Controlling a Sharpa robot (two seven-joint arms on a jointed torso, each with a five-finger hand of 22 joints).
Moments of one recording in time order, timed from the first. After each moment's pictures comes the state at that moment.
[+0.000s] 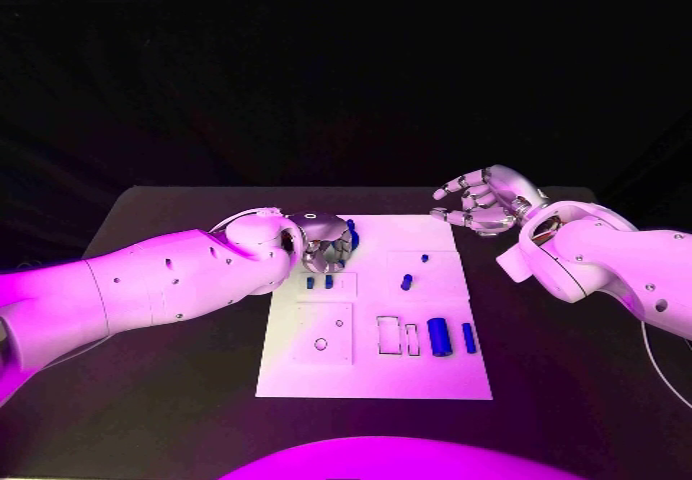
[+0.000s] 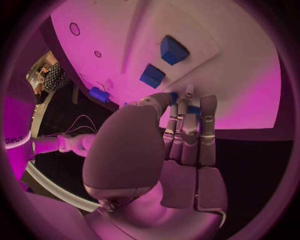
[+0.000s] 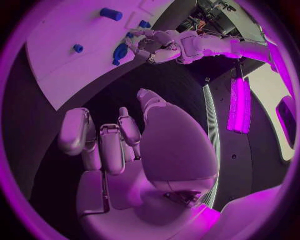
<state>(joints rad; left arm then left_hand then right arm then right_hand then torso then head) 1.18 -0.63 -0.09 1.30 -1.59 -0.12 -0.06 1.54 -0.23 0.46 0.27 0.32 0.88 0.14 0.32 0.47 0.93 0.09 0.53 0.24 1.25 0.03 1.32 1.04 0.17 1.06 0.13 1.03 0.83 1.27 -0.88 -0.11 1.54 -0.82 -0.46 0.03 1.39 -0.19 0.19 0.29 0.36 0.86 0.17 0.18 0.42 1.28 0.08 1.28 1.26 1.47 0.01 1.44 1.31 0.08 1.38 0.11 1.13 1.29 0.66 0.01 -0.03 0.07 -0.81</state>
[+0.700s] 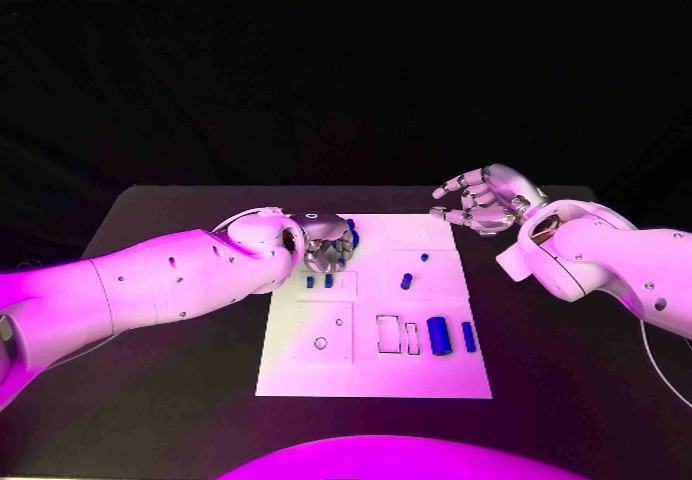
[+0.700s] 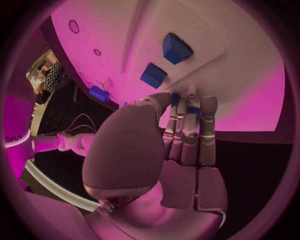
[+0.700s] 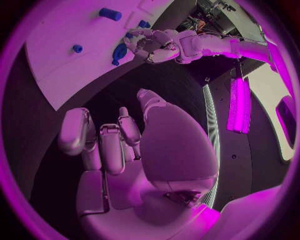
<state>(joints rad) 1.17 -0.62 -0.09 1.29 -1.58 -0.11 -0.05 1.54 -0.23 0.47 0.26 0.31 0.90 0.14 0.31 0.47 0.96 0.09 0.50 0.22 1.26 0.03 1.34 1.05 0.17 1.07 0.13 1.06 0.86 1.27 -0.88 -0.11 1.54 -0.82 -0.46 0.03 1.39 -0.19 0.20 0.29 0.36 0.86 0.17 0.18 0.42 1.28 0.08 1.28 1.26 1.47 0.01 1.44 1.31 0.08 1.38 0.11 1.13 1.29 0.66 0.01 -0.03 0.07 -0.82</state>
